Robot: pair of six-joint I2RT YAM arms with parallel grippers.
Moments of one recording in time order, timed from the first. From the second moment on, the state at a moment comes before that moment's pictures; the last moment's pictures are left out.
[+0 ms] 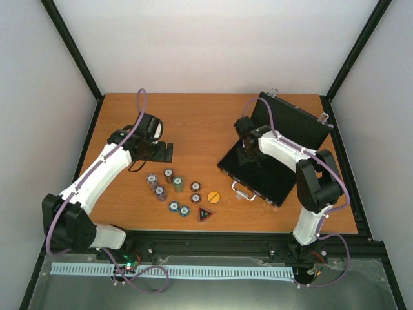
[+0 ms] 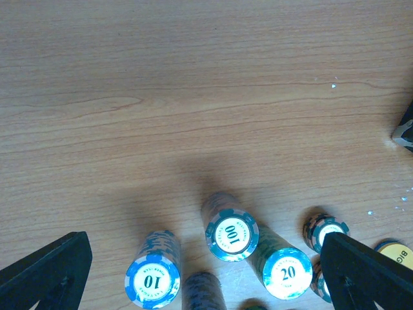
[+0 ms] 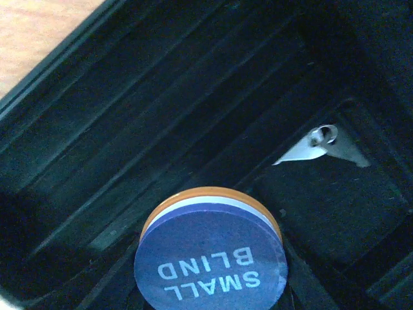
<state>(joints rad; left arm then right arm) -0.38 1.35 1.20 -0.94 -0.07 -0.30 0.50 1.80 1.30 -0.82 0.16 0.25</state>
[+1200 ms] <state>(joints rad) -0.38 1.43 1.22 -0.94 -0.08 -0.30 0.30 1.88 1.20 -0.64 0.31 0.25</state>
